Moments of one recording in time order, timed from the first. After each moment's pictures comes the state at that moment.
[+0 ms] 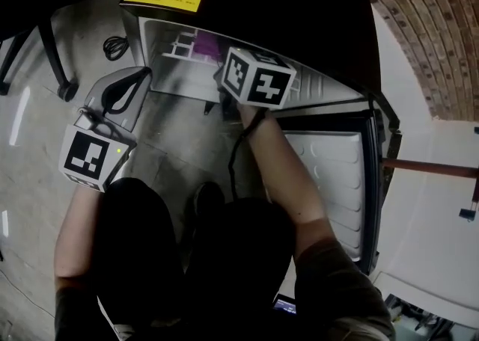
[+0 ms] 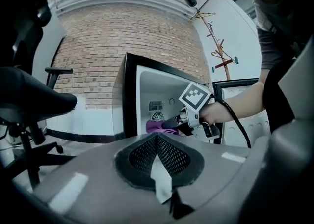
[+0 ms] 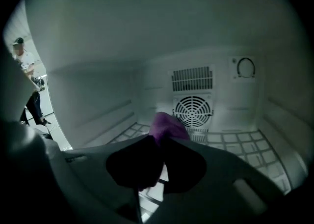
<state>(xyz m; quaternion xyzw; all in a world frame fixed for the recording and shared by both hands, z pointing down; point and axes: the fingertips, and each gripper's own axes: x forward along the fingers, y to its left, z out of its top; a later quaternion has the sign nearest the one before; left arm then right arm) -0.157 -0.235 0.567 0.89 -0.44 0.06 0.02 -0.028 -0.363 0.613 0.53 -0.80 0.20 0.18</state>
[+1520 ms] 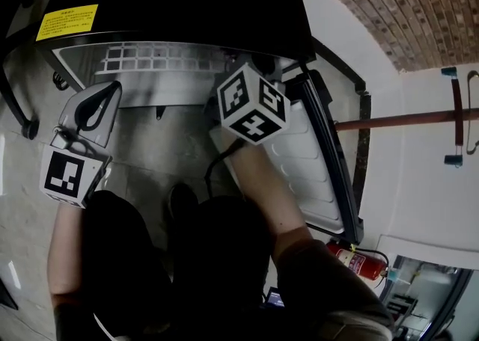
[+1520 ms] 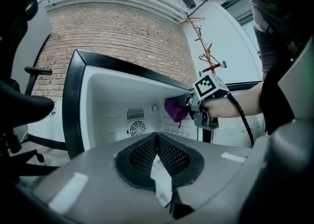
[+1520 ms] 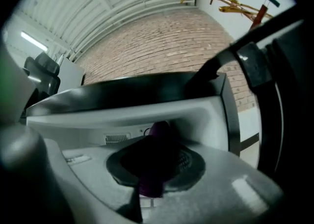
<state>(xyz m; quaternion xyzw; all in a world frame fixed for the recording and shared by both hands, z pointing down) -0.084 -0.231 0.545 0.93 -0.37 0.05 0.00 0.152 -0.311 0.493 0.76 -0.65 0.06 -0.04</state>
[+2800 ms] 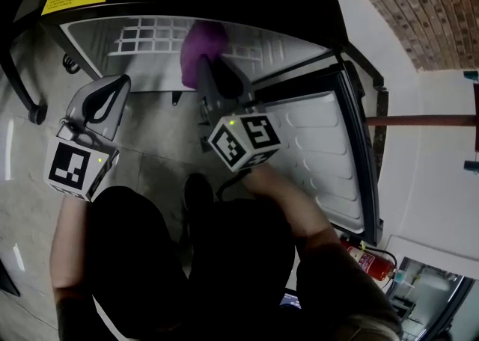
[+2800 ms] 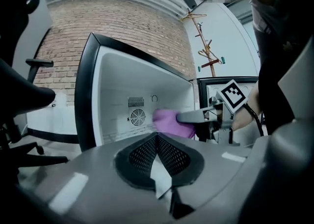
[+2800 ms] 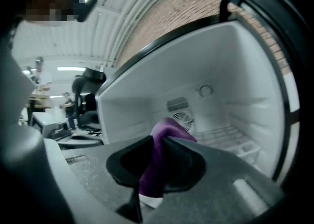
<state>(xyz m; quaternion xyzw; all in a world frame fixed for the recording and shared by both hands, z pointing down) -0.096 -0.224 0.582 0.93 -0.36 0.07 0.01 0.031 -0.257 0.578 0.53 -0.84 0.13 -0.03</state>
